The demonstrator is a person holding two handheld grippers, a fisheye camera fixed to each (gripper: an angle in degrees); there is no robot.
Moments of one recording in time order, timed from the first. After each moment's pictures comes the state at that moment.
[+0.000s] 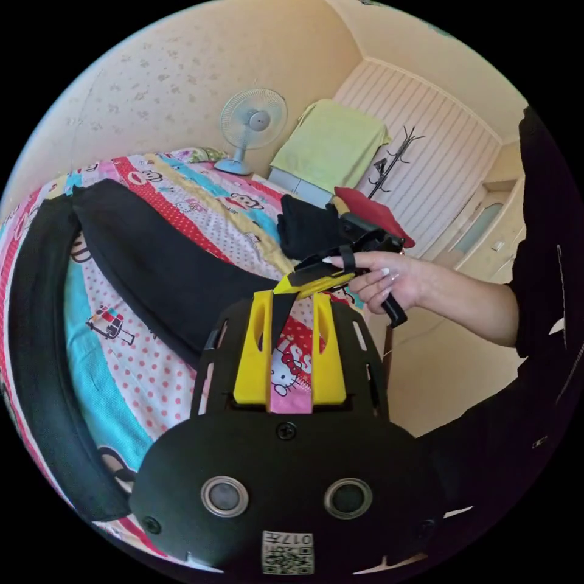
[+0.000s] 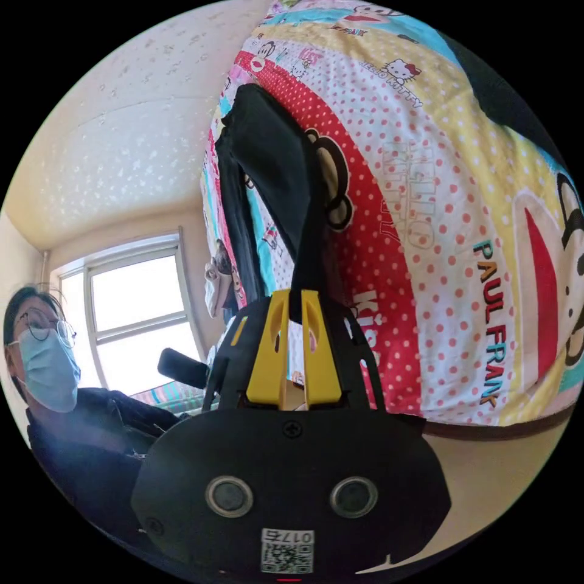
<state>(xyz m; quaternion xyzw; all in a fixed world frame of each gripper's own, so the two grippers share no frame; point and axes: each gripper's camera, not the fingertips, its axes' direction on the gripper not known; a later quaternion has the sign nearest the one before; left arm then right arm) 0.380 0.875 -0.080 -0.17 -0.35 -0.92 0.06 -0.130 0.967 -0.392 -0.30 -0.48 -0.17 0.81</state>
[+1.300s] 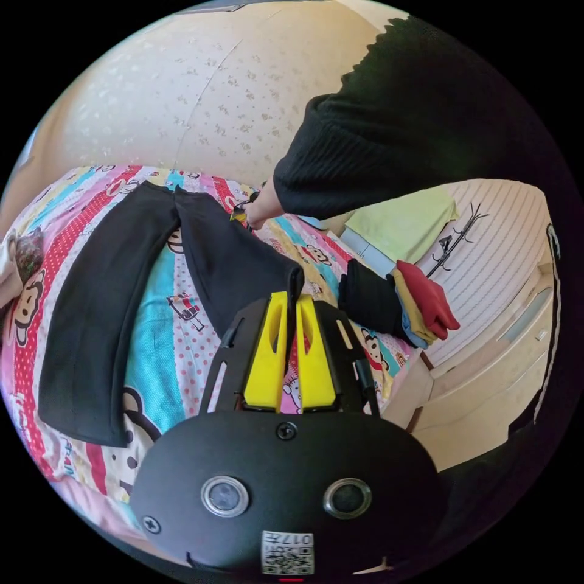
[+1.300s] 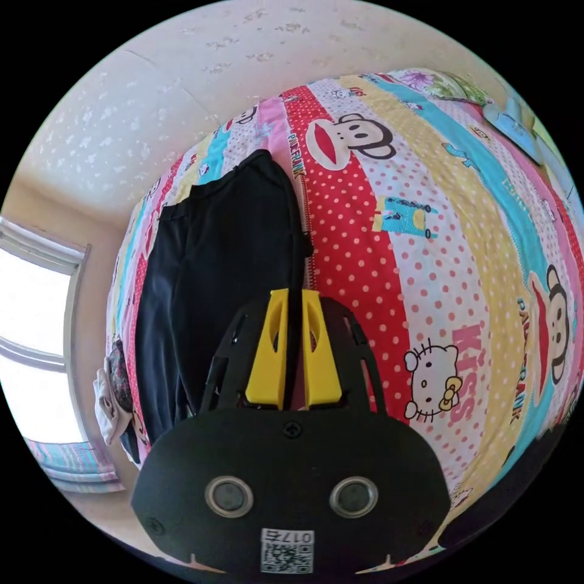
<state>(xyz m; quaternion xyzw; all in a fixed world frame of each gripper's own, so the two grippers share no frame) 0.457 0.708 -0.057 -0.20 -0.52 -0.82 -0.10 -0.497 0.800 -0.151 -0.06 -0.29 -0.30 0.91</state>
